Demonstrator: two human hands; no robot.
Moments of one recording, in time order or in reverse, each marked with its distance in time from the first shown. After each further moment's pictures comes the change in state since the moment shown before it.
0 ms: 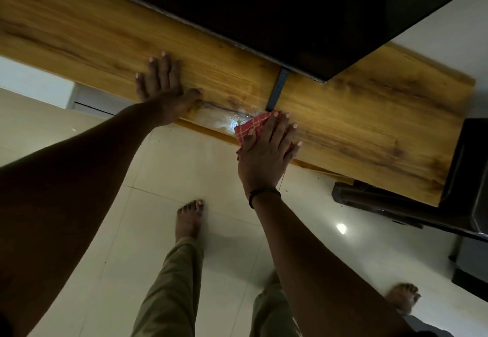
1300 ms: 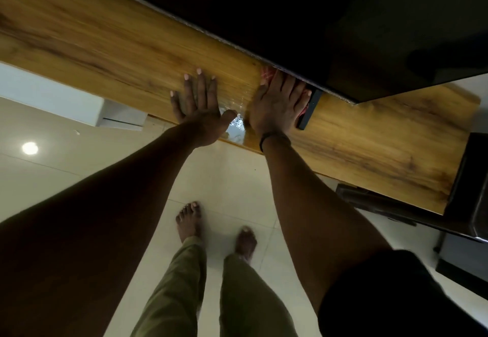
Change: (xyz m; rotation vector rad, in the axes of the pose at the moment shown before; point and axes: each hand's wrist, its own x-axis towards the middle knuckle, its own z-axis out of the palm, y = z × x) left_hand 0.015 -0.020 0.011 0.071 -0.091 -0.088; right_hand 0.107 -0.116 0.000 -0.131 -0.002 -0.032
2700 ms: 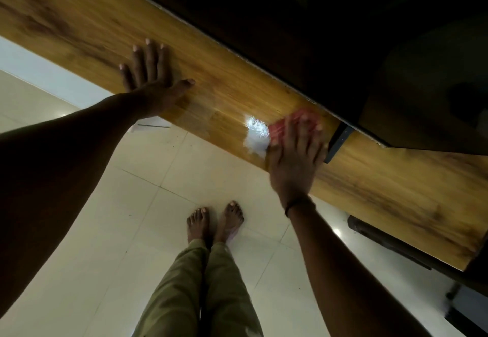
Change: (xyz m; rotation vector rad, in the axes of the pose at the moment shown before) left_hand -0.097 -0.093 0.099 -0.093 -0.503 -0.334; right_hand -0.045 0.037 0.006 0.012 -0.035 -0.313
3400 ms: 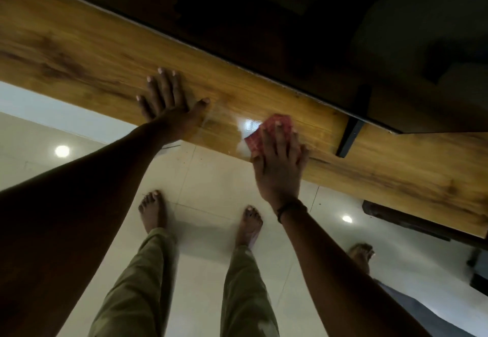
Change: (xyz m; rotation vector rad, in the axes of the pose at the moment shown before) left_hand 0.034 -0.098 -0.100 0.161 0.154 -0.227; right_hand -0.023 -0.078 0.012 0.052 -0.087 -0.022
